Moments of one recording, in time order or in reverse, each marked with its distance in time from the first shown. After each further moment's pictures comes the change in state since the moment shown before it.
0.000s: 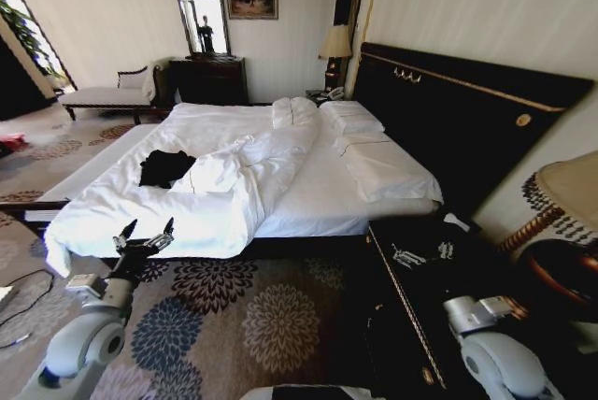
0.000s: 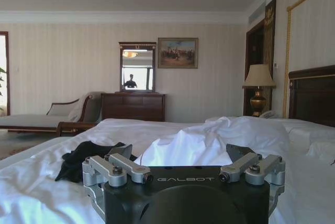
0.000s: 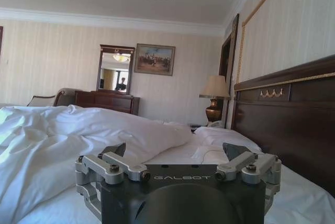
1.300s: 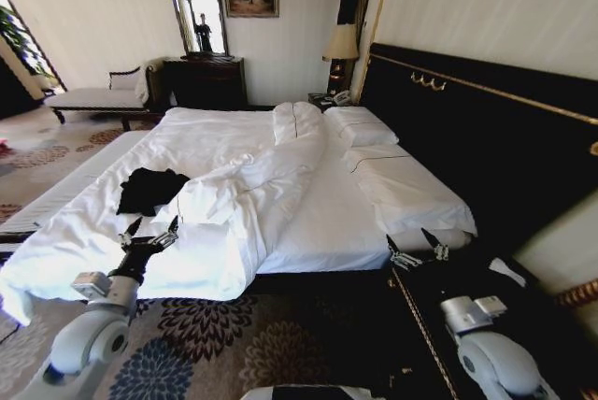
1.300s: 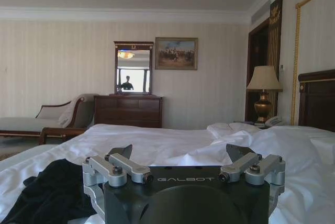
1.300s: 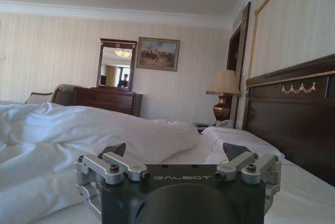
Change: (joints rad) left arm -0.022 0.010 0.020 -0.016 -0.003 0.012 -0.014; right arm 0.010 -0.006 -0.015 -0.017 -0.002 0.003 -0.009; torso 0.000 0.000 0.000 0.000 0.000
